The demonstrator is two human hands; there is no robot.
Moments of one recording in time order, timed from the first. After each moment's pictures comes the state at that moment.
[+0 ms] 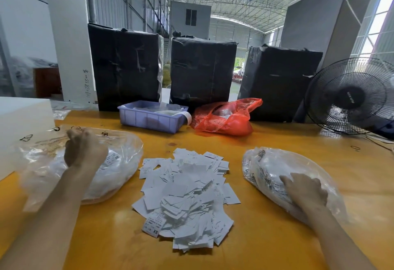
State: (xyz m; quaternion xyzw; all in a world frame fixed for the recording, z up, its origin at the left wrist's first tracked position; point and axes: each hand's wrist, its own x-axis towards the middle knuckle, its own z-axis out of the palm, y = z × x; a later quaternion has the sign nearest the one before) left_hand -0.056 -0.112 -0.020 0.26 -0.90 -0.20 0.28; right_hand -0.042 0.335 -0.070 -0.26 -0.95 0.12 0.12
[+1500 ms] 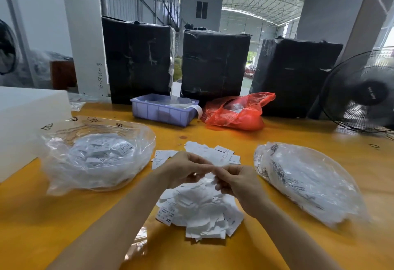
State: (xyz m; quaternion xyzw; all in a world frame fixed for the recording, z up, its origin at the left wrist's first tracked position) left_hand -0.036 0.014 -0.044 -0.09 -0.71 -0.68 -0.16; right_hand -0.010 0.183 -0.063 0.07 -0.72 0.69 -0.01
